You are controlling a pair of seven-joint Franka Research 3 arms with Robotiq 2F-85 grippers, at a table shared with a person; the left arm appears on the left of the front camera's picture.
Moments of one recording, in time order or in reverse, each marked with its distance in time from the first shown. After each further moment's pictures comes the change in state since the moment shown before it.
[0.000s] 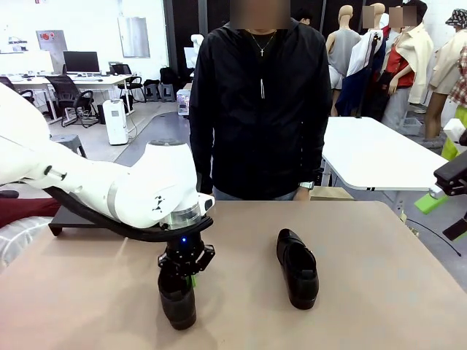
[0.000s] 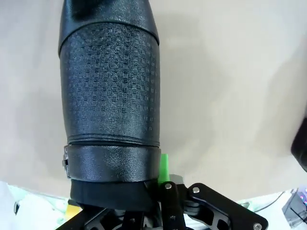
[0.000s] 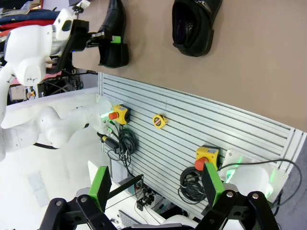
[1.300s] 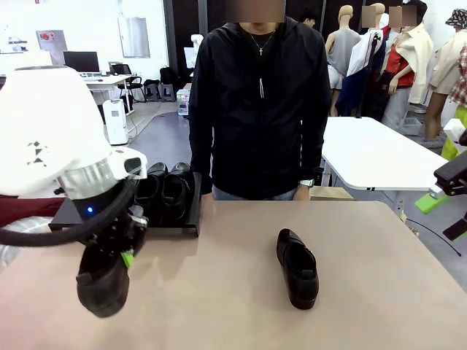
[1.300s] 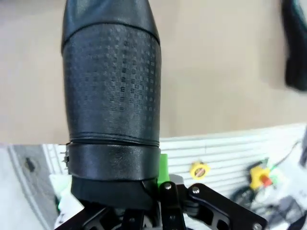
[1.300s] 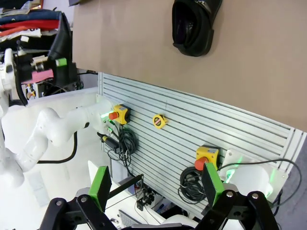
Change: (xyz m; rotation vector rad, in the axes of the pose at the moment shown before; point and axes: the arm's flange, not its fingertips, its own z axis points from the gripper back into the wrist) left arm -0.054 0.138 0.150 -0.059 -0.095 -0.097; right arm 0.000 0.000 0.000 0.000 0.000 0.000
